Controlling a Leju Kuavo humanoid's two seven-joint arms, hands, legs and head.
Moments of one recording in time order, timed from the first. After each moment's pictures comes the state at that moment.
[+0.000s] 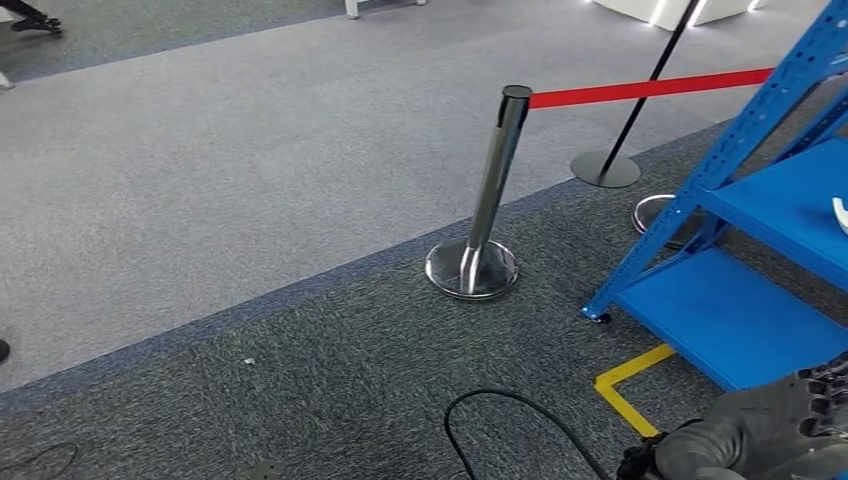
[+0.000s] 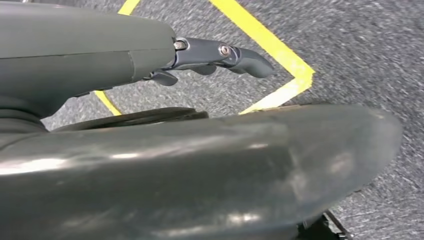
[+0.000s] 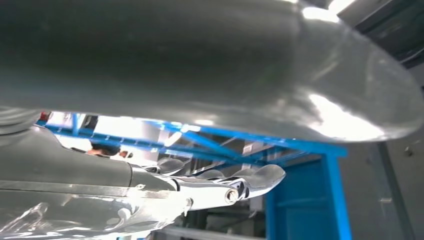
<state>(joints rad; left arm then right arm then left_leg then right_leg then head) -0.09 -0.25 1.03 -0.20 -1.19 0.11 -0.14 0.25 0.23 0.30 -2.19 0.71 -0.68 -0.70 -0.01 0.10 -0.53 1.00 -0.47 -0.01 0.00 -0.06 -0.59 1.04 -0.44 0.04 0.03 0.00</state>
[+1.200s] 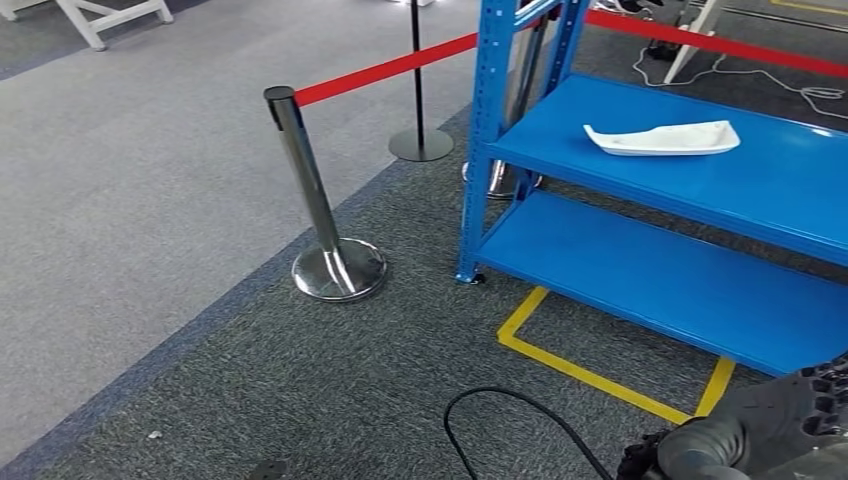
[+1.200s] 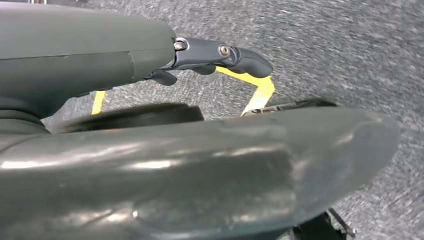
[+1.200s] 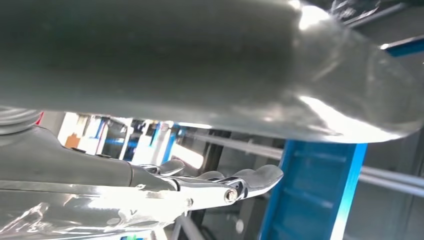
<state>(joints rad) -0.09 -0.25 1.03 -0.20 -1.19 0.11 -0.15 0.25 0.23 0.30 -2.20 0.72 -0.68 -0.69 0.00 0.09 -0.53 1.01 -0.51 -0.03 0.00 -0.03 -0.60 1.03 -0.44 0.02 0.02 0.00</state>
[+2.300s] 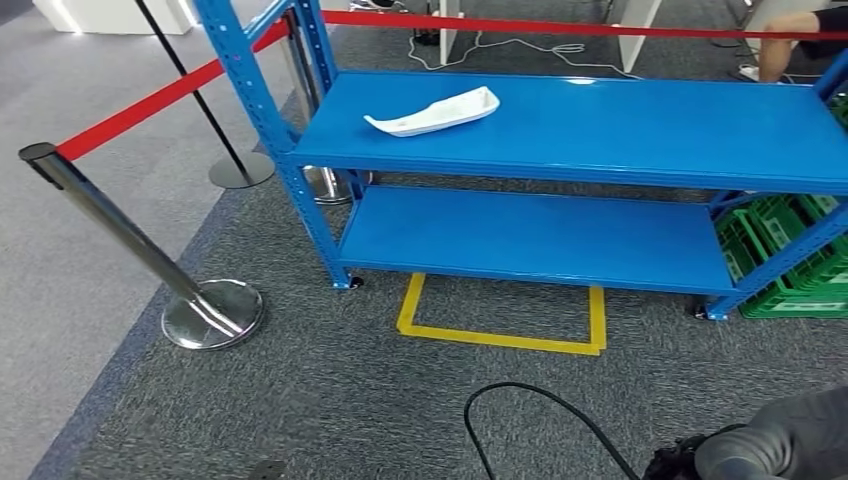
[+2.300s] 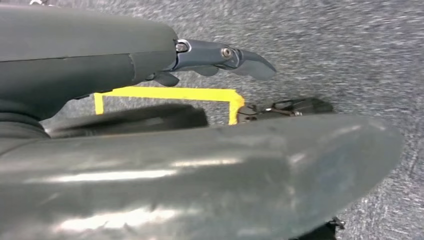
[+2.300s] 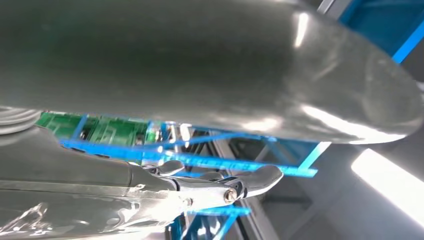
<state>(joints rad) -0.09 -0.25 1.05 -0.20 -1.18 0.10 -0.15 0.27 0.25 0.23 -2.25 0.72 -0.68 -0.70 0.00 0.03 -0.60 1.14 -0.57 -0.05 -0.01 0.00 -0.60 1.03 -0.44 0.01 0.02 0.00</state>
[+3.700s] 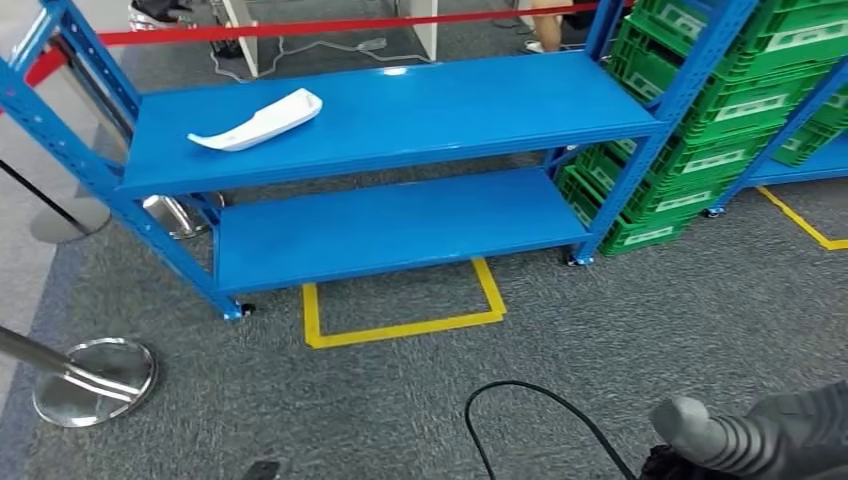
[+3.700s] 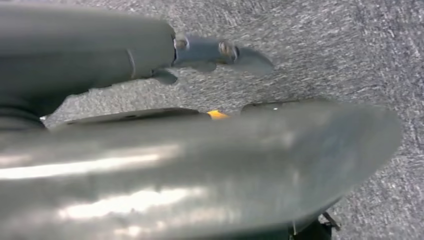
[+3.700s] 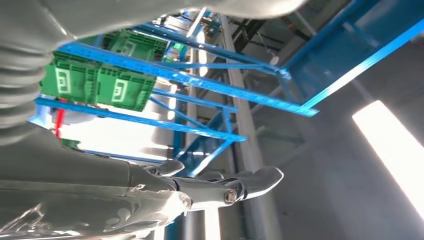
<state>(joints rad) -0.09 -0.25 1.06 -0.20 -1.19 0.10 -0.16 0.27 0.25 0.23 -2.25 0.75 -0.68 -0.70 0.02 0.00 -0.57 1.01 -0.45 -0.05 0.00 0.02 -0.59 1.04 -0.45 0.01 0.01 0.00</state>
